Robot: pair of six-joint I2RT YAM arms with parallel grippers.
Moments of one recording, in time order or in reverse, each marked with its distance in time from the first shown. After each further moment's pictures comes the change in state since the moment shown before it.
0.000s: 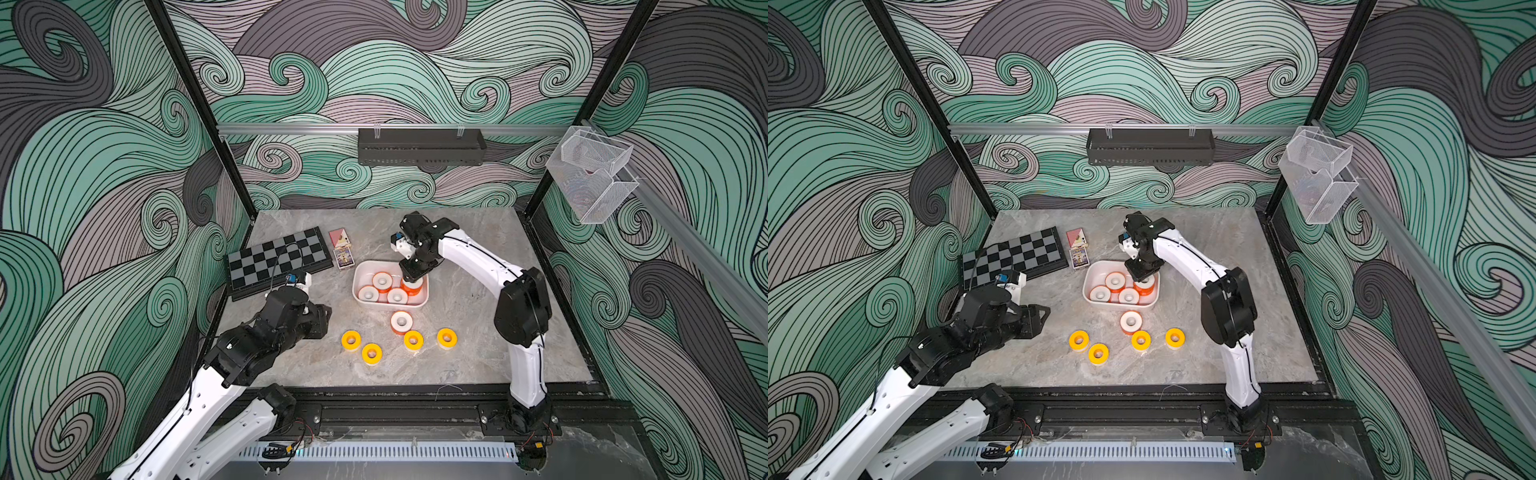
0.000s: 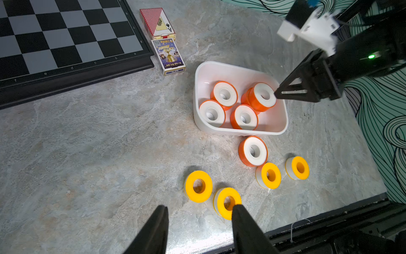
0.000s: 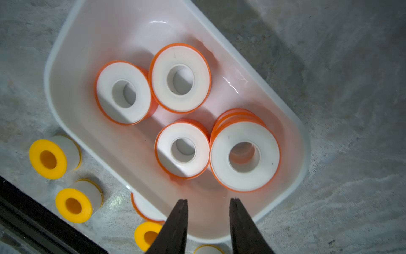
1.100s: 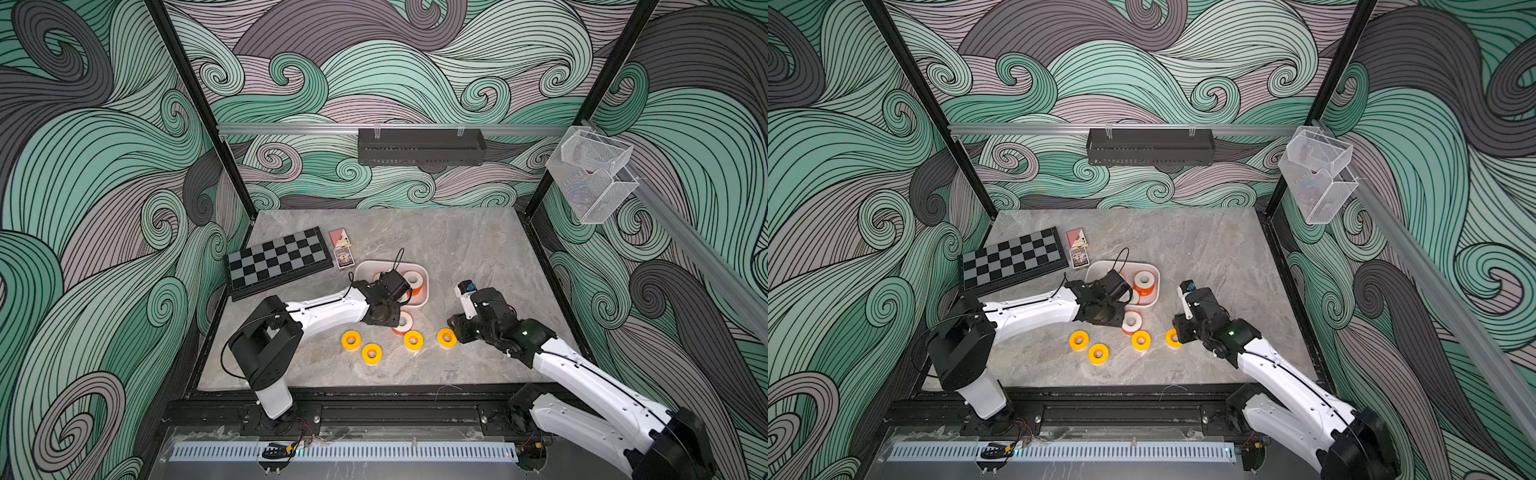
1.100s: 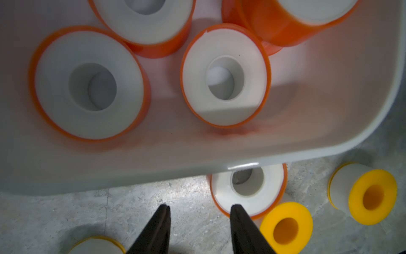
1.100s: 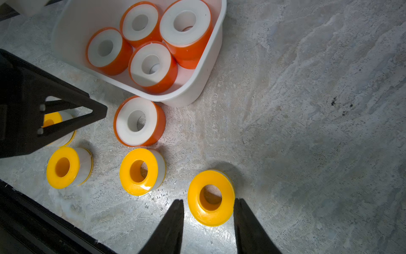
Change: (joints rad) left arm -0.260 0.996 0.213 0.359 0.016 -0.160; right arm -0.001 -1.054 -1.225 0.578 0.114 0.354
